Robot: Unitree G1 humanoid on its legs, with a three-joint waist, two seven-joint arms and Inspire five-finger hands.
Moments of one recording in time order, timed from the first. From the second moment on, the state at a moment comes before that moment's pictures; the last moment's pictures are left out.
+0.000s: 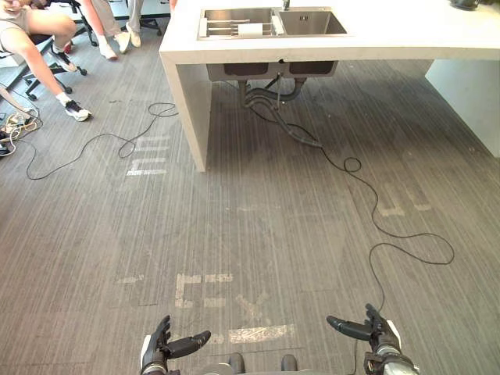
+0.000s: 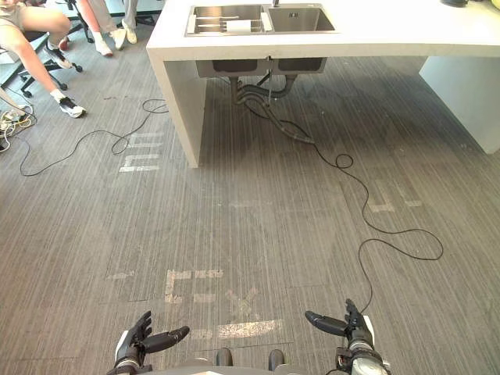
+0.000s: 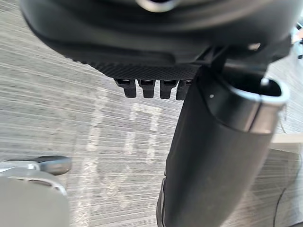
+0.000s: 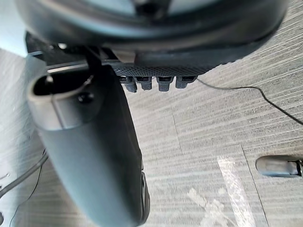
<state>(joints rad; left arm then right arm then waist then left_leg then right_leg) 0.29 0.12 0.11 0.71 -0.14 -0.16 0.08 0.13 -0.21 -0.24 0.84 0.10 -0.11 -0.01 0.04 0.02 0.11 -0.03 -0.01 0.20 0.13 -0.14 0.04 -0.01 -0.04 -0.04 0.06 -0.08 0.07</state>
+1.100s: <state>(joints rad) 0.15 0.10 0.13 0.61 -0.14 -0.16 0.11 -0.04 -0.18 -0.16 0.85 0.12 -0.10 -0.09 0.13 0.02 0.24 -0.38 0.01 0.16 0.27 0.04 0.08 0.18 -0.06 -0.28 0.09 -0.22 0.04</state>
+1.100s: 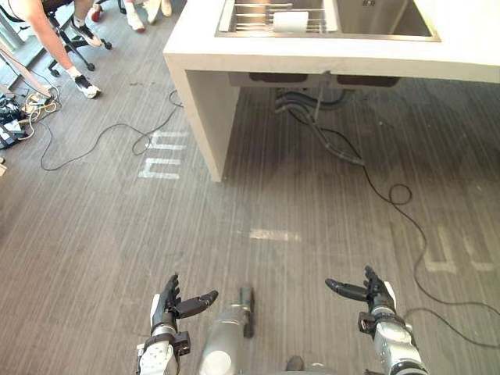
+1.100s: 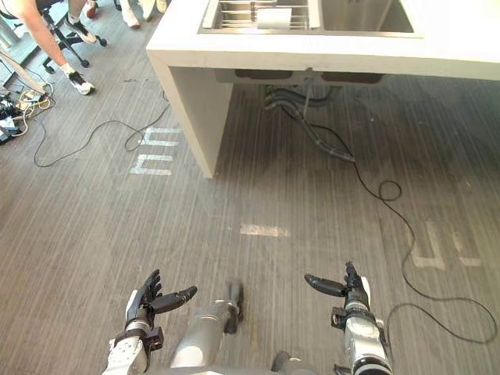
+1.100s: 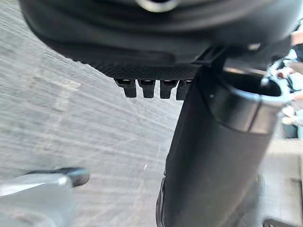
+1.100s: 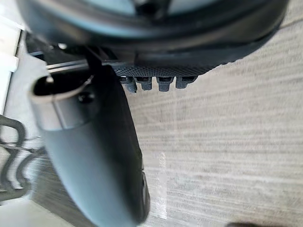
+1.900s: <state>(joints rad) 0.20 0.07 0.11 0.46 -0.18 -0.14 0.15 0.04 -0.13 -0.05 0.87 0.10 -0.09 -0.07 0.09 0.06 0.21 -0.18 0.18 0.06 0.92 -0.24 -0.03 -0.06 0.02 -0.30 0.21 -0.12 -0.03</state>
